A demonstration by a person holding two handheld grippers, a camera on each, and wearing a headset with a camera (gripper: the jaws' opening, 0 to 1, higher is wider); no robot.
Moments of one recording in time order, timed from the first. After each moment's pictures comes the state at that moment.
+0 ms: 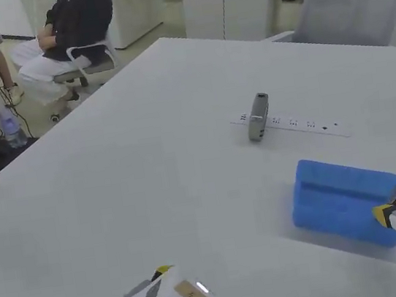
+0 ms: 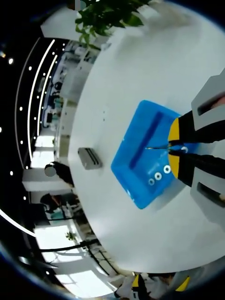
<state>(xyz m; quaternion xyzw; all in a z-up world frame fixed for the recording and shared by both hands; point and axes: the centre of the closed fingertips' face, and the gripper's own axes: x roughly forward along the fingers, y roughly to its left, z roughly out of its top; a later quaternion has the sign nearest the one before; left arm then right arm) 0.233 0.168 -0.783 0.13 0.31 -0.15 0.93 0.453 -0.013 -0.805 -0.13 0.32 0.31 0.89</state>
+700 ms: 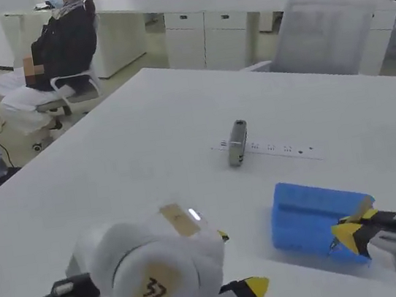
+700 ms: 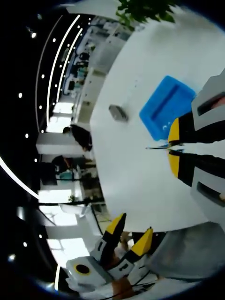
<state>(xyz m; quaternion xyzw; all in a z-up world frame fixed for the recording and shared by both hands) 0.269 0.116 -0.686 0.13 0.20 -0.31 0.92 0.325 0.043 -0.719 -0.15 0.25 0.48 0.83</state>
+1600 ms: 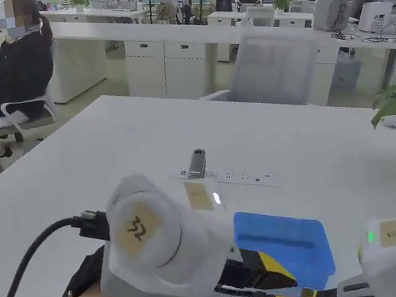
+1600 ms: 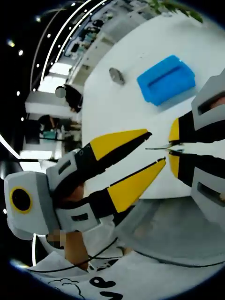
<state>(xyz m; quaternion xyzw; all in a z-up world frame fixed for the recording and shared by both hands) 0.258 0.027 -0.667 0.16 0.16 -0.57 0.79 0.256 0.053 -0.732 -0.26 0.28 0.58 0.72</state>
